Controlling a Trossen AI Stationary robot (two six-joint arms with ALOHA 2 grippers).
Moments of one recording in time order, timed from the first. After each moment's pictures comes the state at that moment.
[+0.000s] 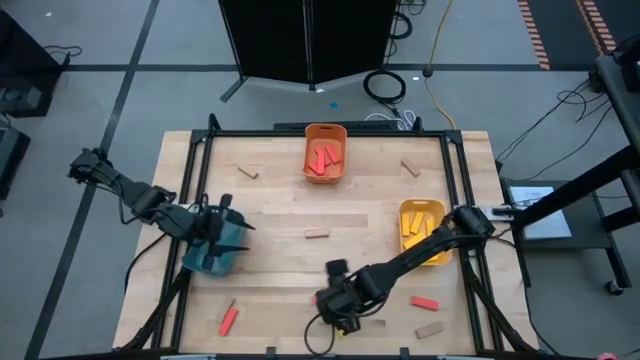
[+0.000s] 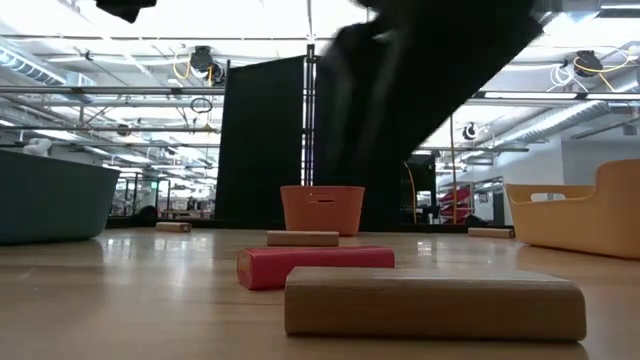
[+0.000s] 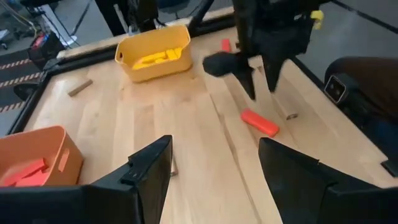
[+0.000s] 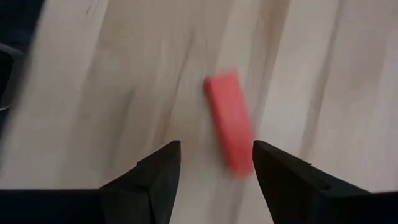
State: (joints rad) left arm -0.53 0.72 0.70 -0.44 -0.33 0.01; right arm 0.50 2.12 1.71 -0.78 0.13 0.29
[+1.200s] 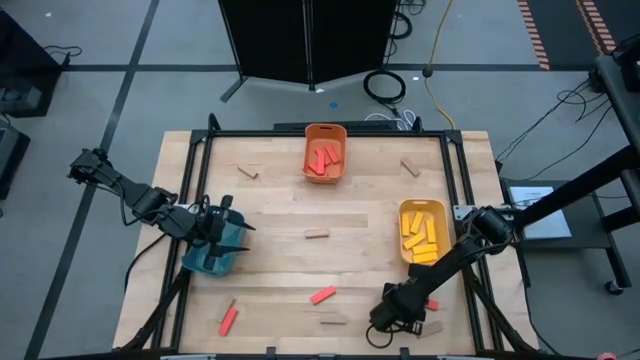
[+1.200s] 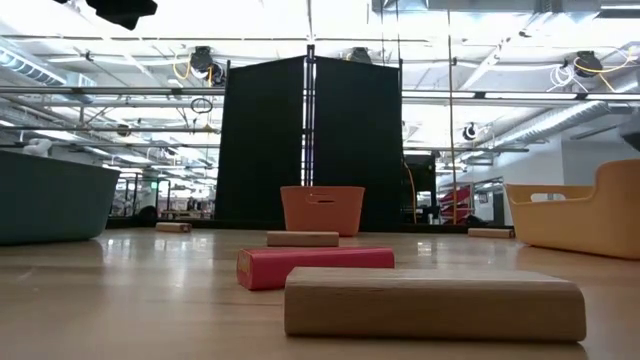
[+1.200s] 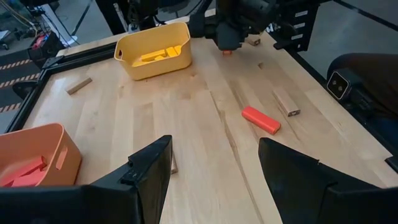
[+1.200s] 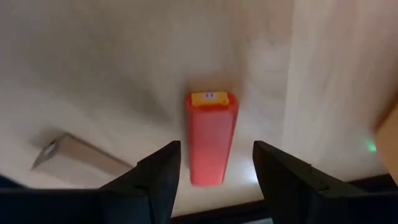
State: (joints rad) left arm -0.53 0.70 0.66 -0.42 -0.33 0.01; right arm 0.69 2.01 1.31 -1.21 -0.32 0.93
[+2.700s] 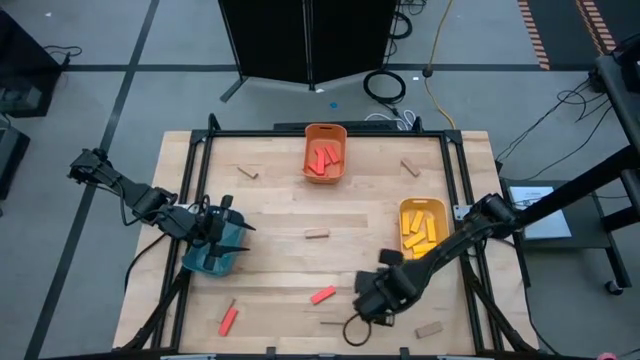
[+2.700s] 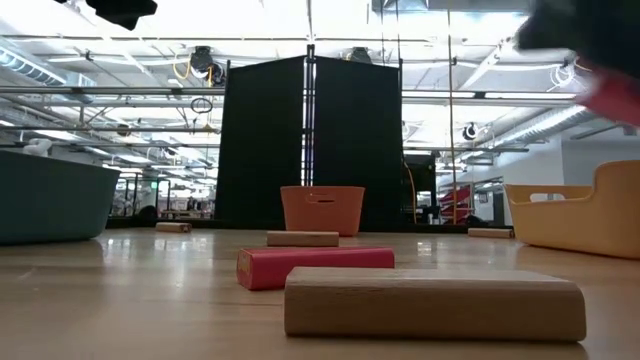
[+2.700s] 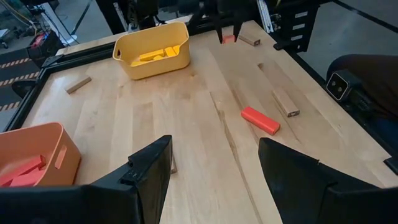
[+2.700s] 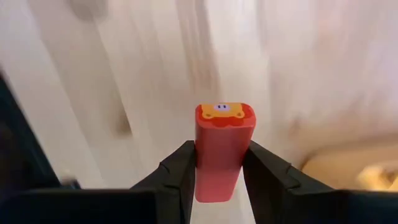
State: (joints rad) left arm -0.53 0.70 0.66 -0.42 -0.33 0.01; right arm 0.58 1.91 1.61 -1.24 0.06 0.81
